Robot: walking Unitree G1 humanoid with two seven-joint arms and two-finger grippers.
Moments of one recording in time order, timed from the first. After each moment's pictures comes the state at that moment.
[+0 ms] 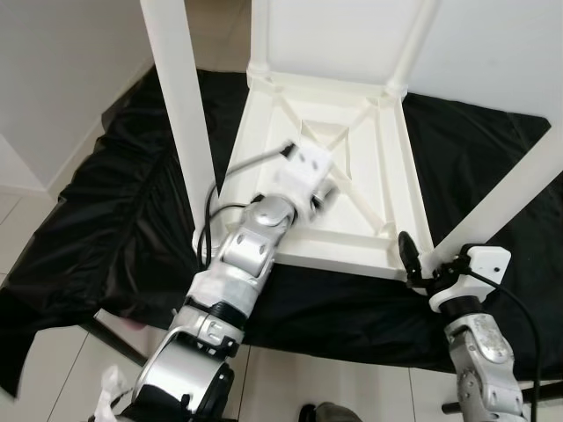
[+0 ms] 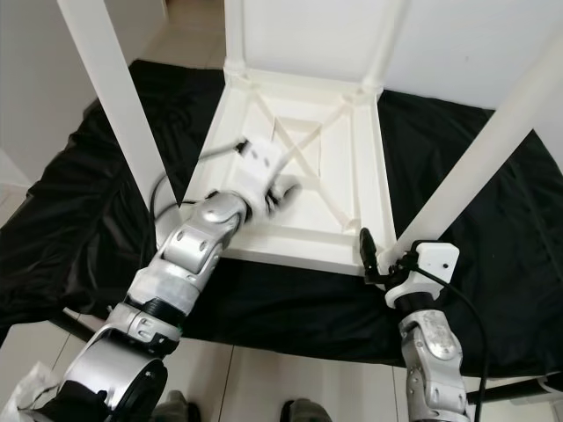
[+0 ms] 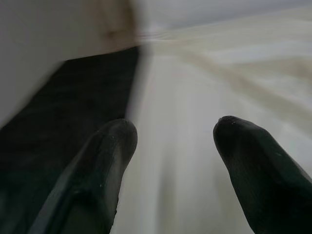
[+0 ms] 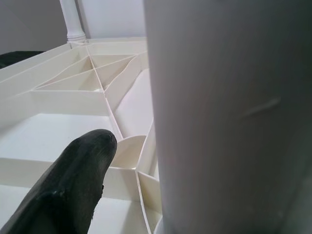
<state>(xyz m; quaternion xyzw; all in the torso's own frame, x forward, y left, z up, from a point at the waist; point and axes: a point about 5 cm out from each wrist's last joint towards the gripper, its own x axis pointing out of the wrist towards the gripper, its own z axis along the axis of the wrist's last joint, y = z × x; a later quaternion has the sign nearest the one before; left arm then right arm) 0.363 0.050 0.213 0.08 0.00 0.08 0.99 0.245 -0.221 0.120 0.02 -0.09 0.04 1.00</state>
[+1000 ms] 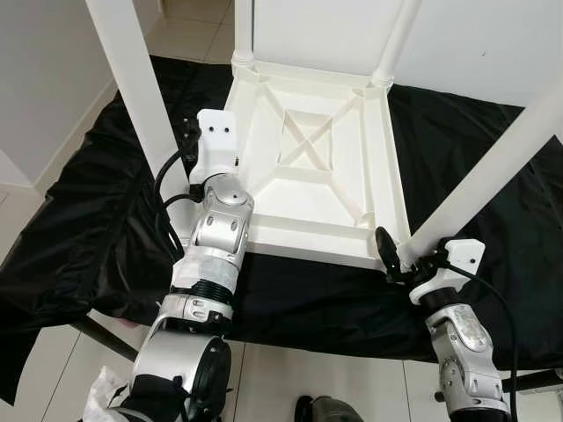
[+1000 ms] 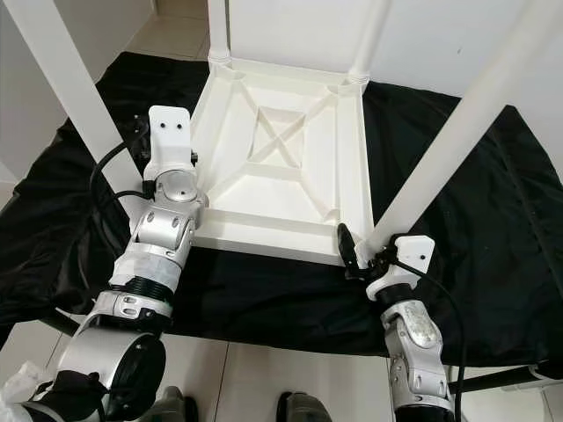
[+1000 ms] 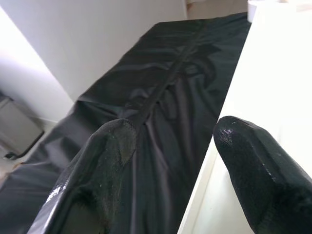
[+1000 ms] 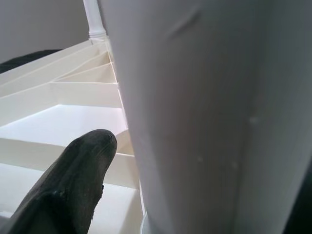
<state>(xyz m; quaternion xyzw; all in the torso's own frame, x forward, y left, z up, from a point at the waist) 0.370 0.103 0.207 0.10 0.01 0.22 0.97 0.263 -0.193 0.112 0.05 -0.09 0.10 0.99</state>
